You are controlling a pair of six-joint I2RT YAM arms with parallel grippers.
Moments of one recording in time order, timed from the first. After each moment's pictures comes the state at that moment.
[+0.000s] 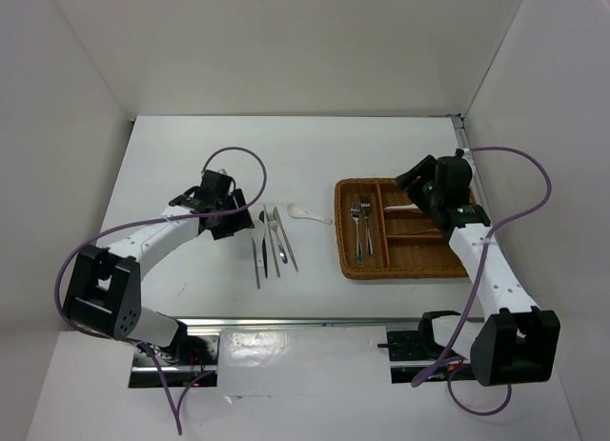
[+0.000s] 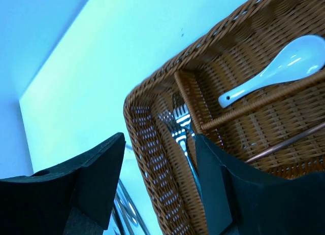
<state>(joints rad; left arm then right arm) -0.31 1.42 0.90 -0.46 0.00 -0.68 0.03 1.11 0.86 -0.30 0.02 0.82</state>
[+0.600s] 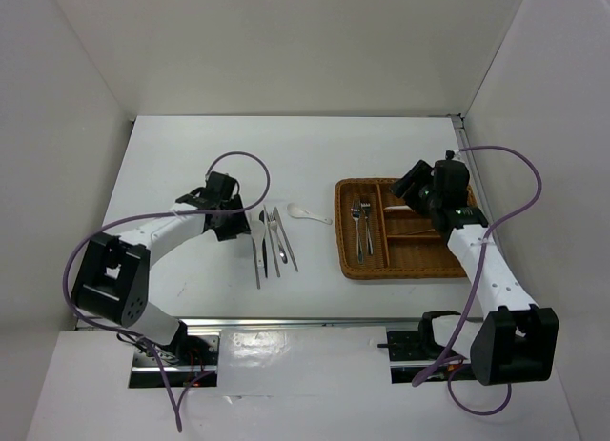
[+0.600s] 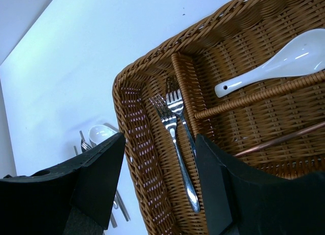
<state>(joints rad) -0.32 1.52 0.91 -0.44 -0.02 -0.66 0.03 1.12 0.83 -0.28 -0.08 0.69</state>
